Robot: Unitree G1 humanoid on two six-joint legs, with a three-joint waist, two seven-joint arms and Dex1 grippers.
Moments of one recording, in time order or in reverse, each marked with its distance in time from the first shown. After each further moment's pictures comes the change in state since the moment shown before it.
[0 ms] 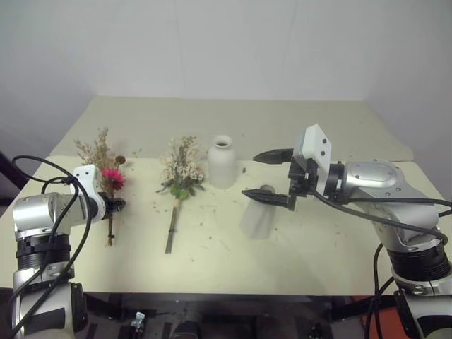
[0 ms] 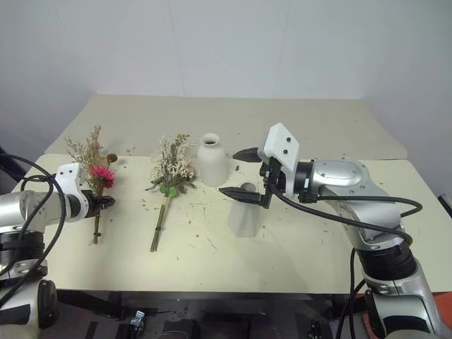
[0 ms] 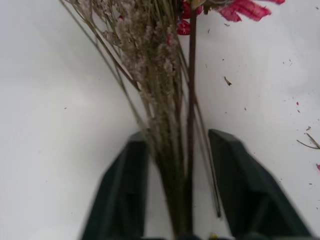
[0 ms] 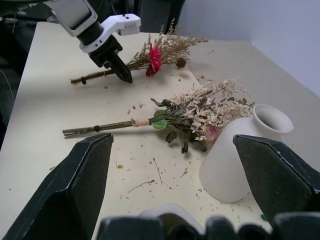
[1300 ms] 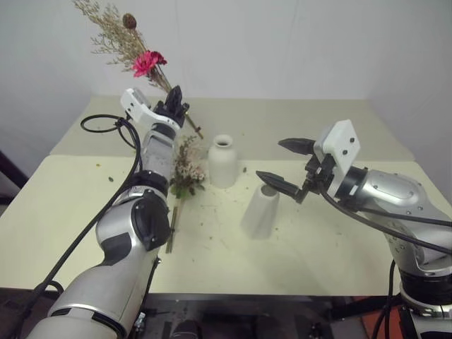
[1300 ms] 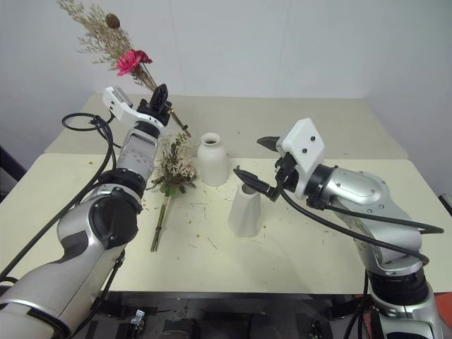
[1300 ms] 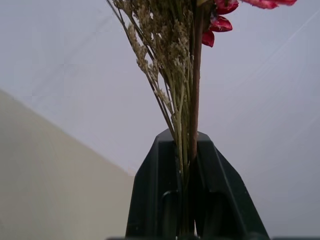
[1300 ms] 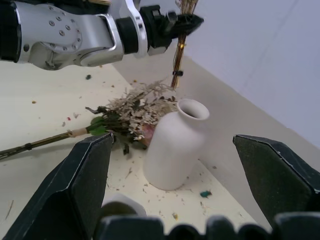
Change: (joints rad) left arm -0.737 -0.480 0.354 1.024 -0.172 -1.395 -0.261; right arm 0.160 0.008 -0.156 -0.229 -0.009 0.103 -0.308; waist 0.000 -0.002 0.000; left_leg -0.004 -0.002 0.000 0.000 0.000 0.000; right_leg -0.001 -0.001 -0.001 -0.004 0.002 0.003
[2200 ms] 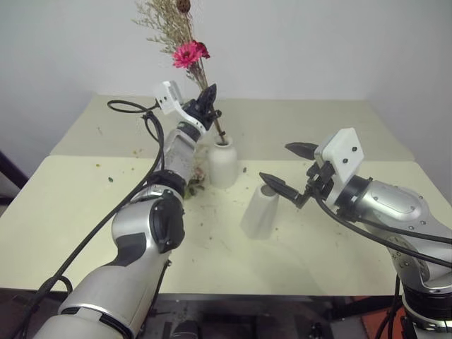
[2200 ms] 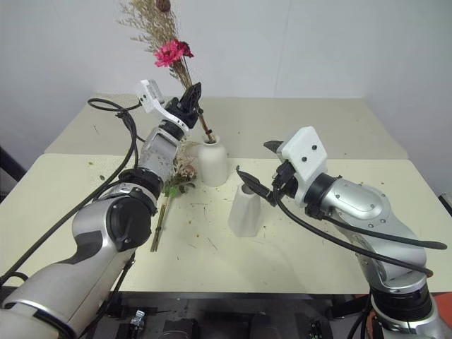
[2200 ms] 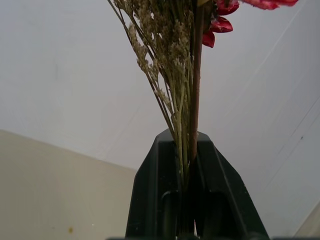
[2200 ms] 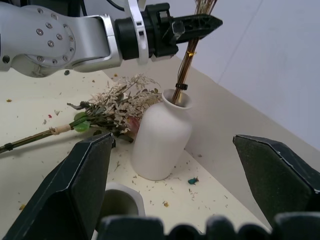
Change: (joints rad) left arm 0.006 -0.080 -0.130 0.024 0.161 -0.063 -0.106; right arm 0.047 0.011 0.004 -0.094 -0.001 0.050 -0.114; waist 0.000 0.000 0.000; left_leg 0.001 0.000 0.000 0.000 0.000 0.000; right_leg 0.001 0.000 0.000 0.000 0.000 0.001
